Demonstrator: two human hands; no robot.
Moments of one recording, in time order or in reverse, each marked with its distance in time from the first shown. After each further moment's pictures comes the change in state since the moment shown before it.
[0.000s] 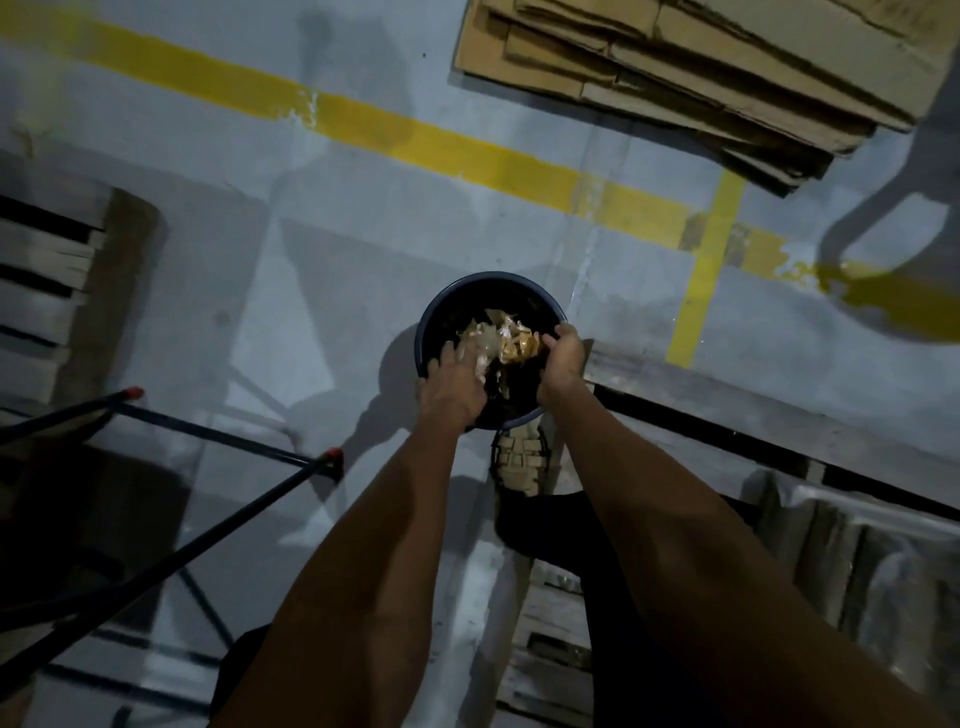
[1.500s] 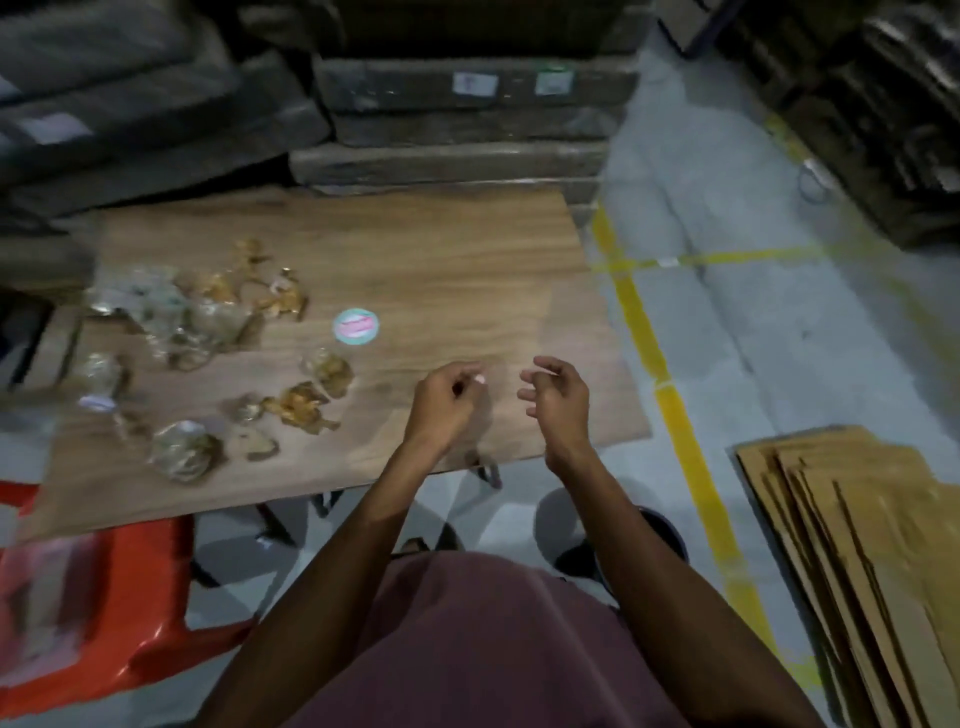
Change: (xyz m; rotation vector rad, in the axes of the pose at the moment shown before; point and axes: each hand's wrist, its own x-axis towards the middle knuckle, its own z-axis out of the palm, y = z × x) left_hand -0.641 -0.248 -0.152 -1.339 1.200 -0.289; right_hand -0.677 0.145 0.097 -1.063 -0.994 -0.729
